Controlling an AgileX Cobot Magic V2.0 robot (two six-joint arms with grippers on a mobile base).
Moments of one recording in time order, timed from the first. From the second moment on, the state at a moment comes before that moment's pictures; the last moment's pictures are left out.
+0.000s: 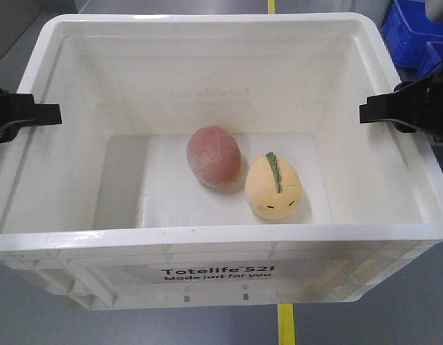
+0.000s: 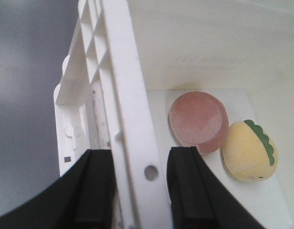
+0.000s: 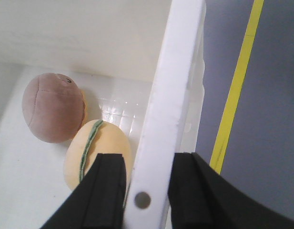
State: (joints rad) left arm -0.21 0.98 -0.95 -0.44 0.75 0.04; right arm 0.21 1.11 -1.09 0.28 0.87 -0.10
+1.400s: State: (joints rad) left arm -0.21 0.98 -0.95 -0.44 0.75 0.04; right arm 0.21 1.11 -1.09 0.28 0.87 -0.10
